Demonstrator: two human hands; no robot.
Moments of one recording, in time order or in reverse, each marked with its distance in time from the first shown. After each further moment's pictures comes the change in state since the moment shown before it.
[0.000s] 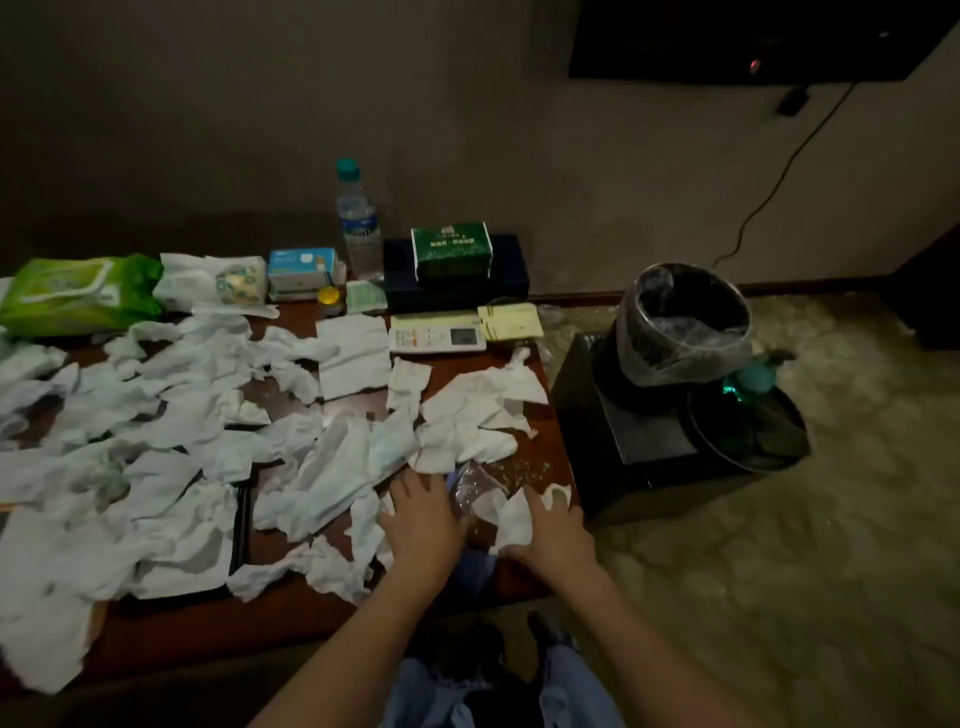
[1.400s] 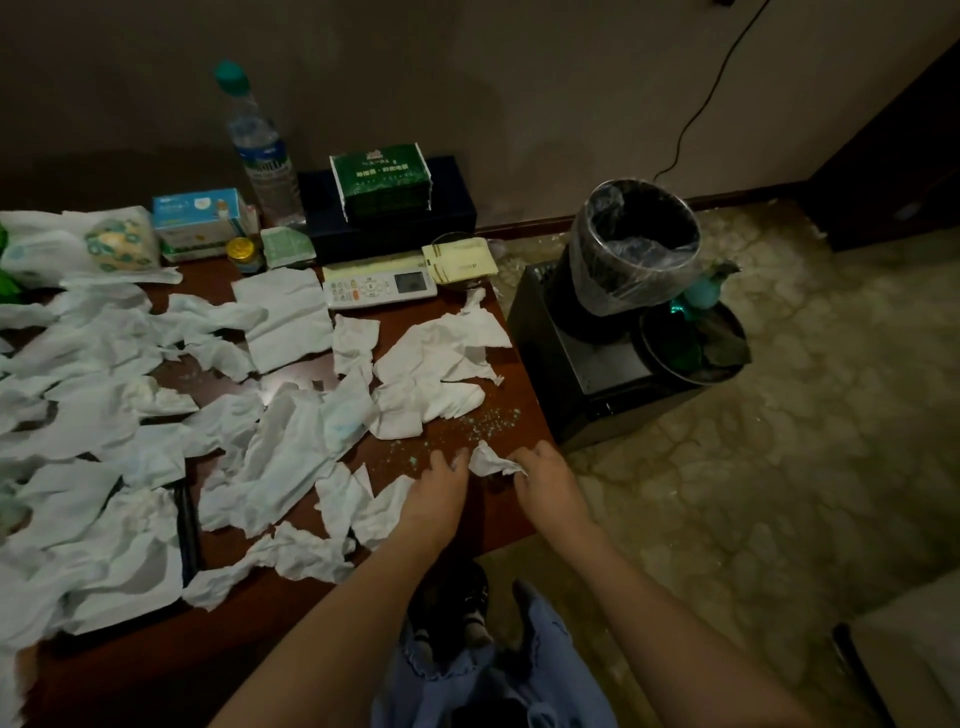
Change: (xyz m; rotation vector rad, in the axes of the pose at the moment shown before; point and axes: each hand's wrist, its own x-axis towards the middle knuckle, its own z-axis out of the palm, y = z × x) left_hand 0.025 0.011 0.046 0.210 -0.217 0.501; right_hand 0.010 0.014 0.019 0.170 0.314 -0.038
